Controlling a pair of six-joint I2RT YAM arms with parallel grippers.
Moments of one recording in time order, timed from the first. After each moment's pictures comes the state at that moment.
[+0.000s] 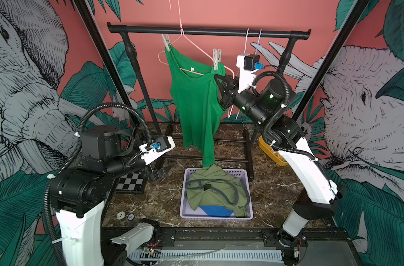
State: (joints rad) left arm -0.28 1.10 2.00 -1.44 0.50 0.86; right arm 0.82 1.72 2.36 -0.34 0.01 0.06
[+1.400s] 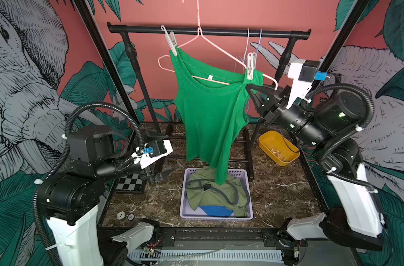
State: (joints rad) left arm -0.28 1.11 2.14 -1.47 0.68 0.86; right arm 0.82 1.35 2.14 -0.46 -0.15 0.09
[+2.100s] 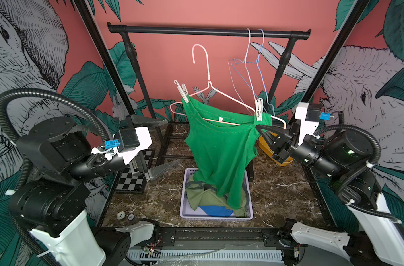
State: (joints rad) left arm -0.28 1.23 2.44 -1.32 0.90 0.60; right arm 0.82 0.98 1.65 -0.48 -0.18 0.16
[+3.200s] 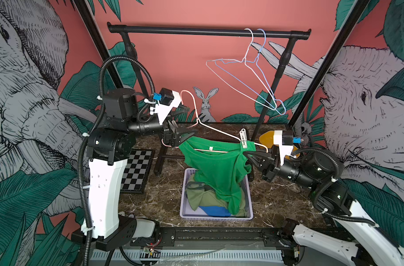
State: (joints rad) left arm -0.28 1.36 2.13 -1.02 1.00 0.36; right arm 0.82 0.82 1.20 -0.26 -0.35 0.24
